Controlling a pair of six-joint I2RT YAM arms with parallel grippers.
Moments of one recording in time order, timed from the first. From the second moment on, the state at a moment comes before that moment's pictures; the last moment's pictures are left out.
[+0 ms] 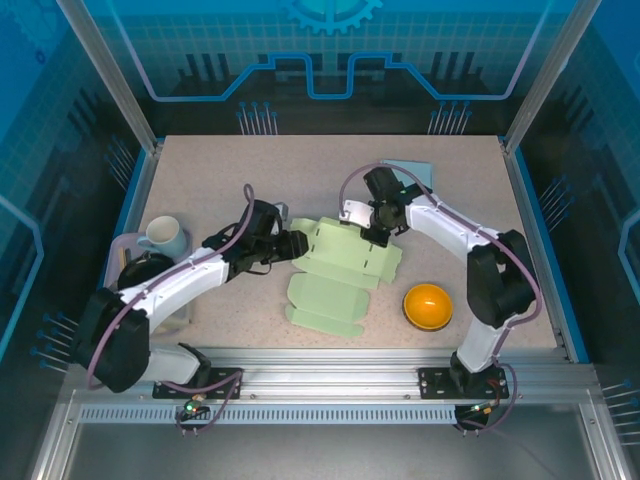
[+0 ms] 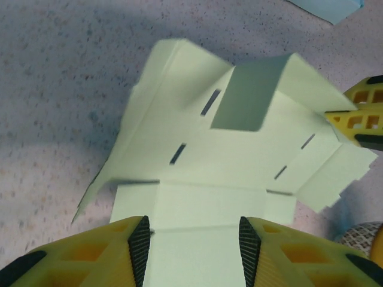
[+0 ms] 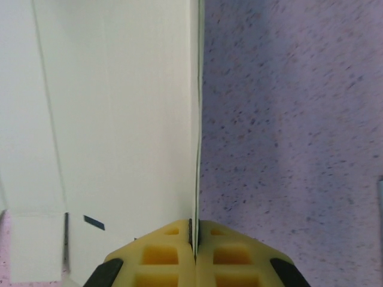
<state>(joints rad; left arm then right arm) -0.50 1.37 0.86 -0.30 0.16 -0.65 0.46 1.78 1.34 -0.75 -0.10 -0.82</state>
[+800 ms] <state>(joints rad) -0.57 1.64 0.93 -0.29 0.13 -0.67 0.43 1.81 1.39 -0.78 -0.12 -0.77</state>
